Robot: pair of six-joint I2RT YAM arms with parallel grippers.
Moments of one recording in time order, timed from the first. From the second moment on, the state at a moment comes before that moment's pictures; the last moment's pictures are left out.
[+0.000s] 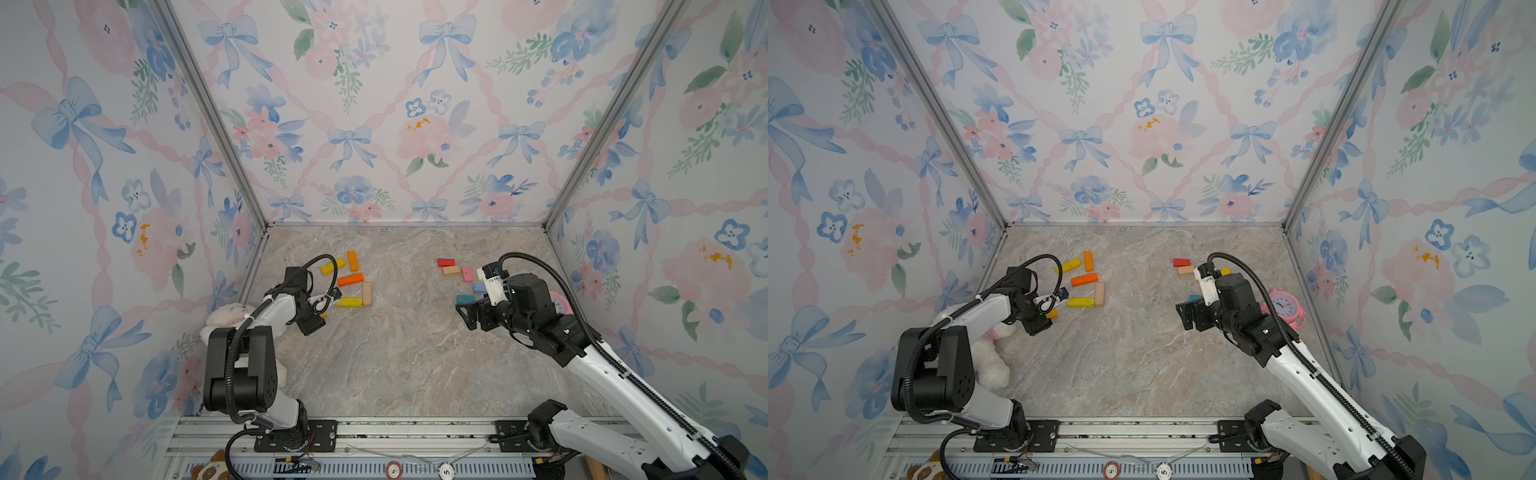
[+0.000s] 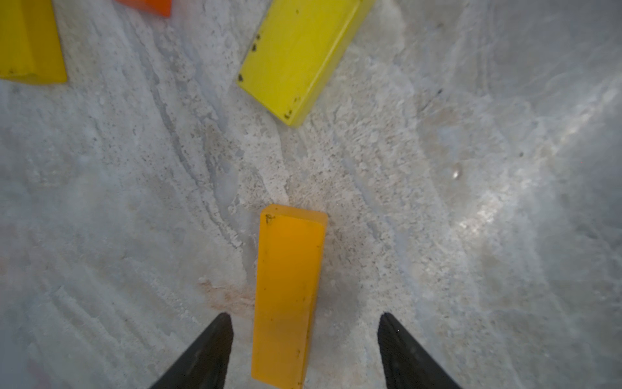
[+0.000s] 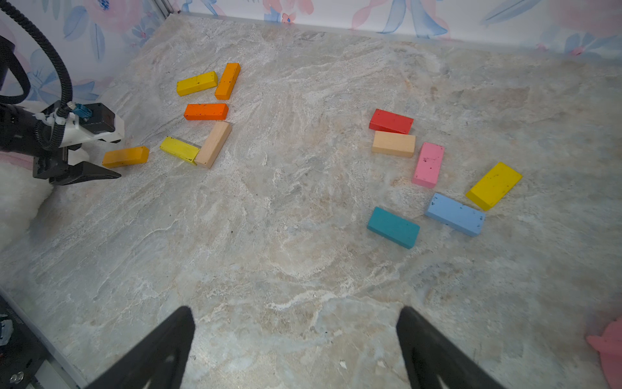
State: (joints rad) left arm 0.05 1.53 0.86 -0.56 0.04 1.02; right arm 0.52 0.96 0.90 -0.59 -0.06 0.17
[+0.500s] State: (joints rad) left arm 0.06 1.61 0.91 -0.57 0.07 0.97; right arm 0.52 0.97 0.89 -0.58 -0.08 0.18
